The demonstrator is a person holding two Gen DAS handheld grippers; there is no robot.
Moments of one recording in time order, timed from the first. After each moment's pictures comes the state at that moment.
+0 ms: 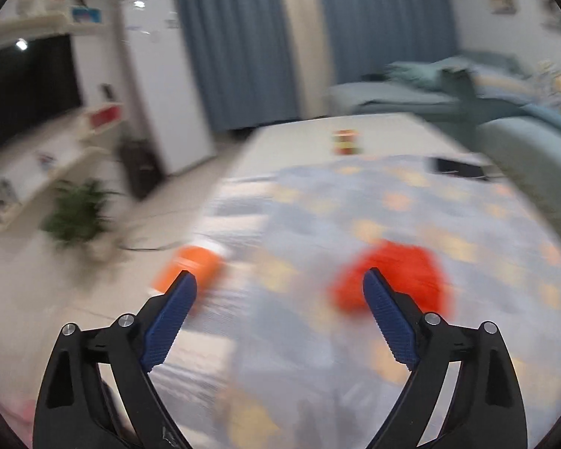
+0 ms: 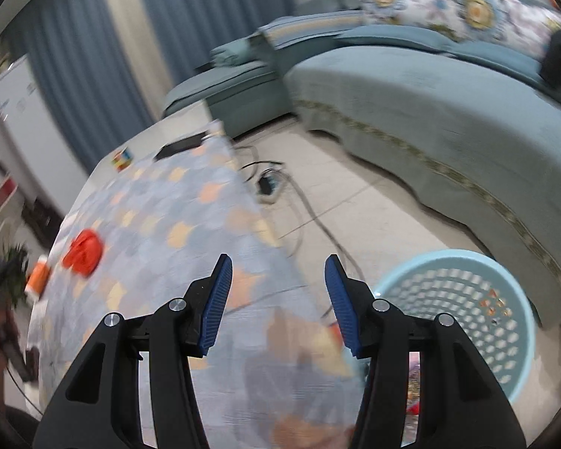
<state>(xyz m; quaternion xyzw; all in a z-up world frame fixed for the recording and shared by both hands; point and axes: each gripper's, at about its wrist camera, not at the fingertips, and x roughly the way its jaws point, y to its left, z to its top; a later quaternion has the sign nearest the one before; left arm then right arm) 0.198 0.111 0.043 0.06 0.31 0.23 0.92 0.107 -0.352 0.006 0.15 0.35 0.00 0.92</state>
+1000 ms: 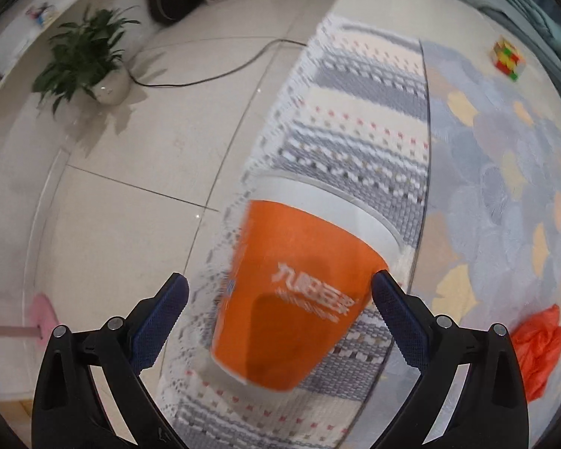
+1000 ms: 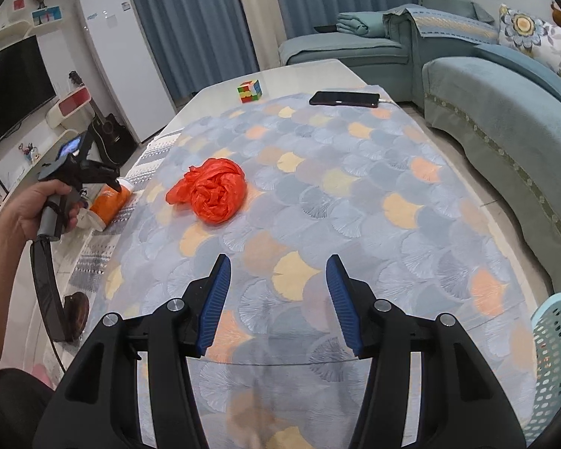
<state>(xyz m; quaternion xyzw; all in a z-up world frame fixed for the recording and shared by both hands) 0.318 0.333 -0.036 -0.13 0.59 0.26 0.75 0.147 -0.128 0.010 0.07 0.39 0.16 0.91</state>
